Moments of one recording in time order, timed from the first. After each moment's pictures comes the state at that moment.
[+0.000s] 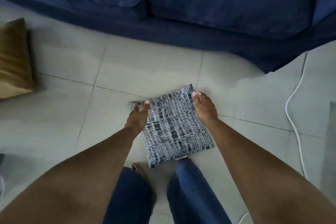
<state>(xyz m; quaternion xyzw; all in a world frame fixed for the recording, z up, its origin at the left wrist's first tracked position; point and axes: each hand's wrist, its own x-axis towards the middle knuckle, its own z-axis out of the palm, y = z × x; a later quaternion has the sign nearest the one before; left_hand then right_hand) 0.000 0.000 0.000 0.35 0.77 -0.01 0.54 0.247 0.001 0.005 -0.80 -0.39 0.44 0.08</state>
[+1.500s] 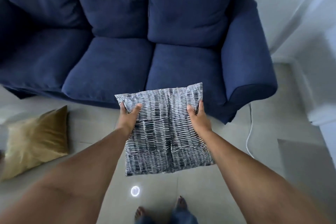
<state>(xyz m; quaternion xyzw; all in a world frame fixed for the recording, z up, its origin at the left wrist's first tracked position) 0.040 0.094 0.388 0.36 0.71 0.25 0.55 0.295 0.039 0.384 -0.80 -0.39 0.39 0.21</state>
